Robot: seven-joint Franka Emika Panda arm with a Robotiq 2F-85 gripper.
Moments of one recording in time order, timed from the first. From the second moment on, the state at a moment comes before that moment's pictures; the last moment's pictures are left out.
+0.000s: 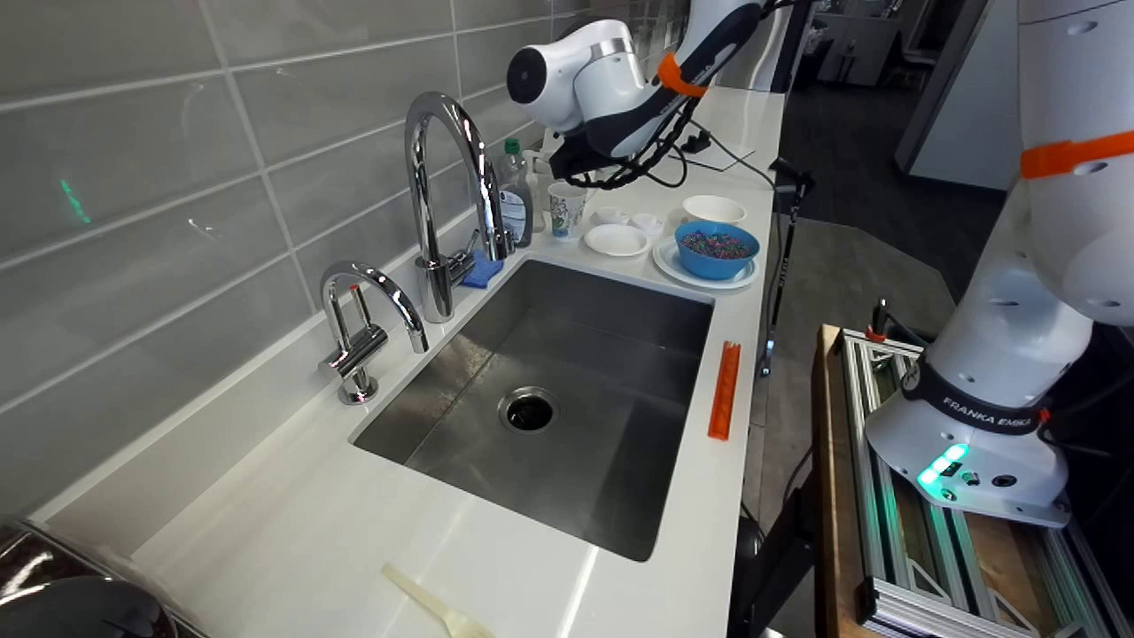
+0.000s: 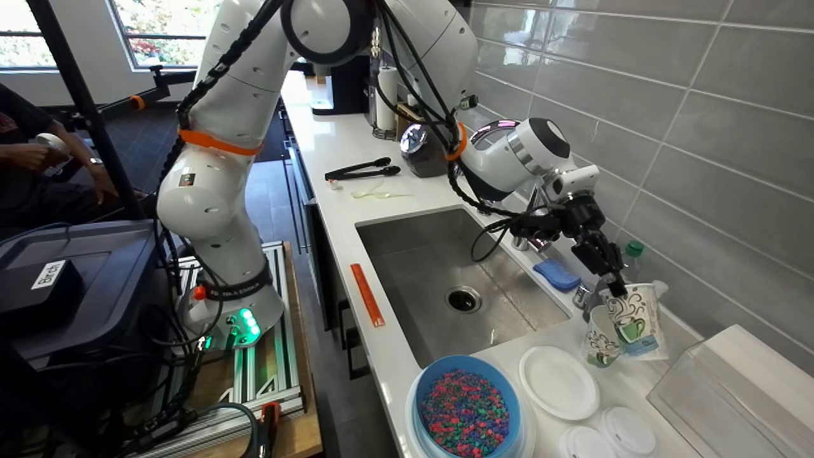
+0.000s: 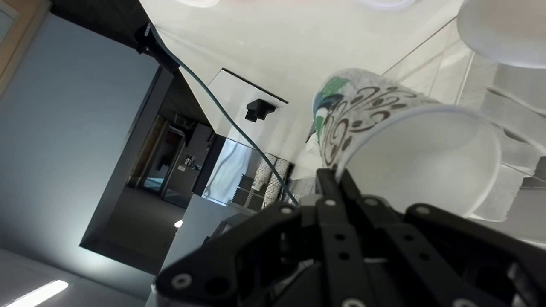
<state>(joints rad) -0.09 0.46 -0.18 -1.80 -1.28 2.03 1.75</state>
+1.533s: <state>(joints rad) -0.09 0.53 -0.18 -1.73 -1.32 1.97 1.78</state>
